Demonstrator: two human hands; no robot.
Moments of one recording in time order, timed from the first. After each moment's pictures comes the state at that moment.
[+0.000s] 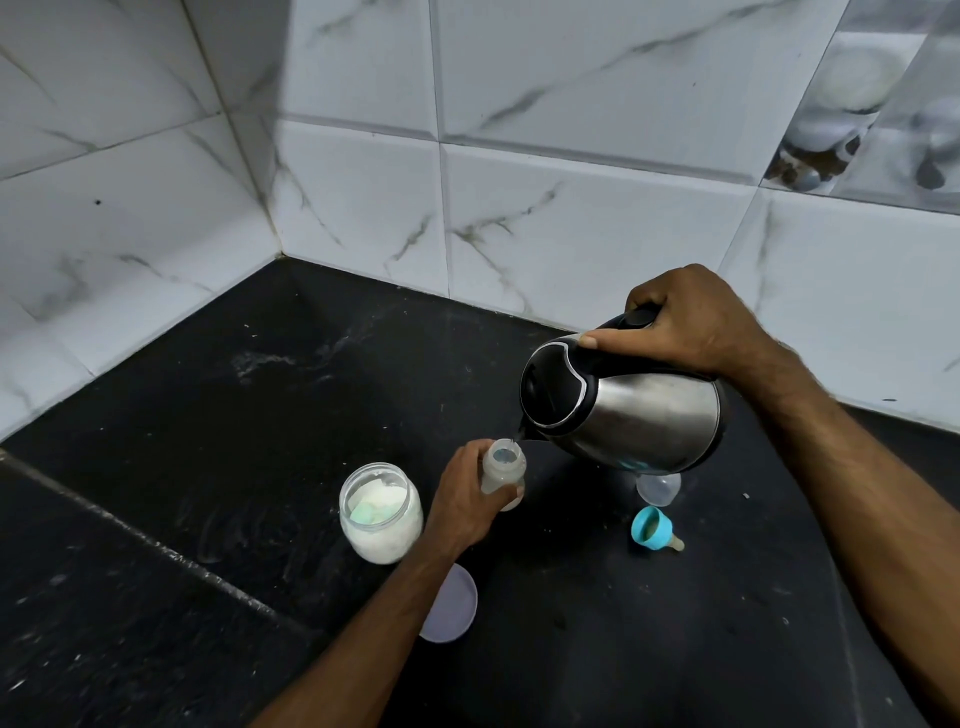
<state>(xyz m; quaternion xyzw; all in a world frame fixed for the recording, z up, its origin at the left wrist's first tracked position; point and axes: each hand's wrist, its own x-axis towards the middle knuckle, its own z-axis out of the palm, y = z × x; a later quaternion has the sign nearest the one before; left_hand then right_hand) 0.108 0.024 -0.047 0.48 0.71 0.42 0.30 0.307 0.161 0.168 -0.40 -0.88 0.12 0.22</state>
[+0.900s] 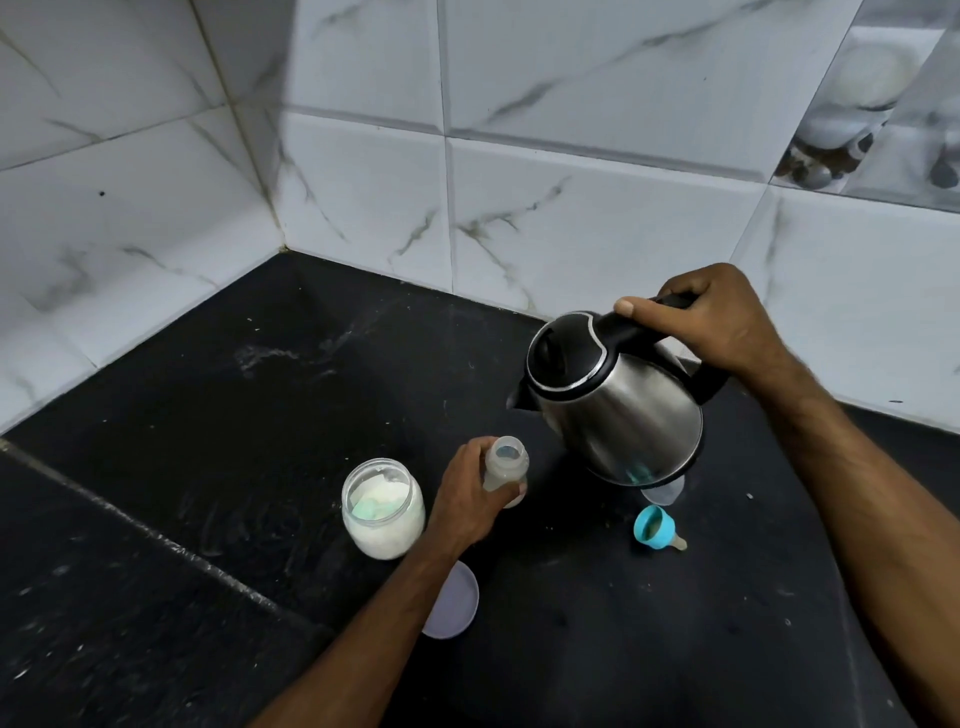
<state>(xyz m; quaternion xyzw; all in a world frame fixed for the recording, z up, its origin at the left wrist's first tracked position) 0.109 0.023 -0.049 0.48 0.71 0.43 0.30 0.320 0.181 0.148 -0.41 -0.82 0.24 0.33</state>
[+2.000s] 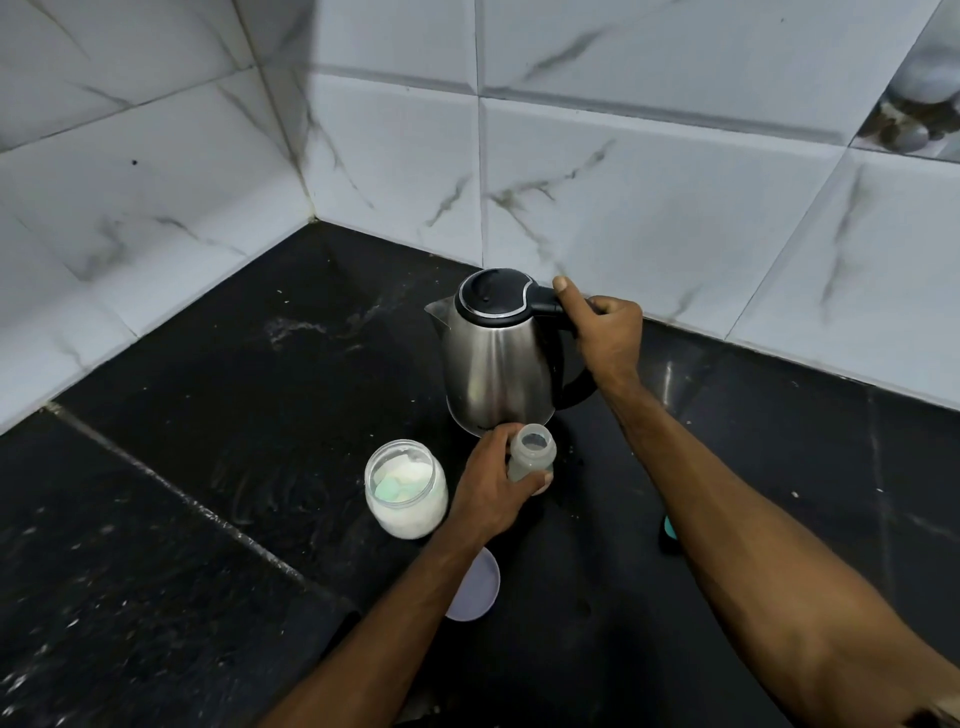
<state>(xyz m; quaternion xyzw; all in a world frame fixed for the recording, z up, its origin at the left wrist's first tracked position) 0.110 0.019 -0.056 0.48 0.68 0.46 0.30 0.192 0.186 0.046 -0.44 -0.61 0.43 0.50</state>
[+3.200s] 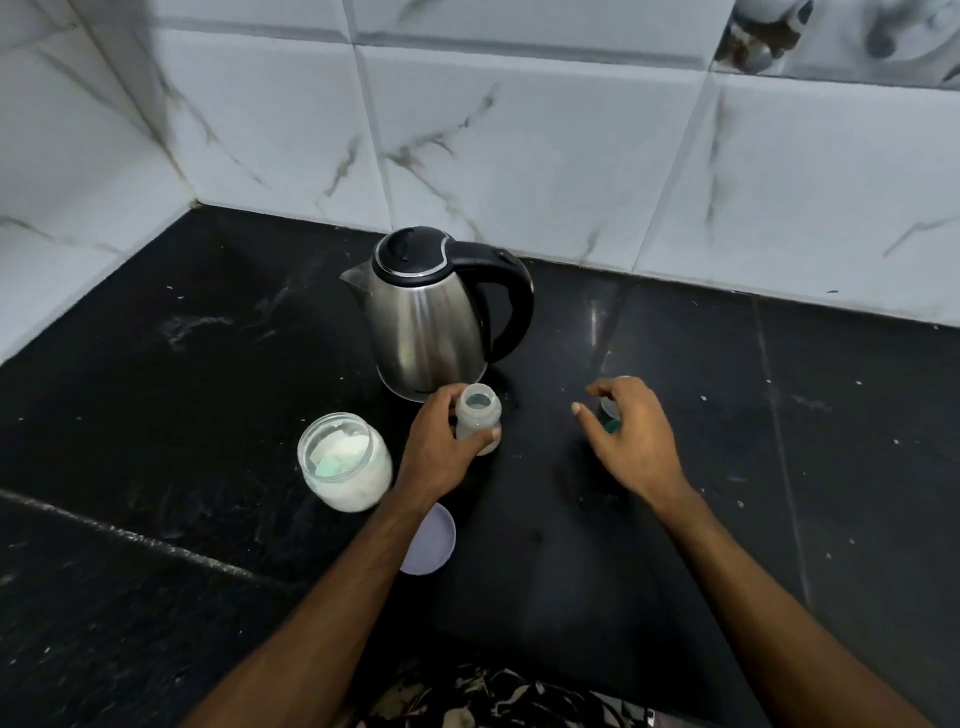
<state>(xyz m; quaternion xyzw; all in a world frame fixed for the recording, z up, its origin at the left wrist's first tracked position) 0.115 0.015 -0.056 0.52 0.66 0.45 0.31 0.351 0.070 -0.037 -0.55 -0.75 0.19 0.31</state>
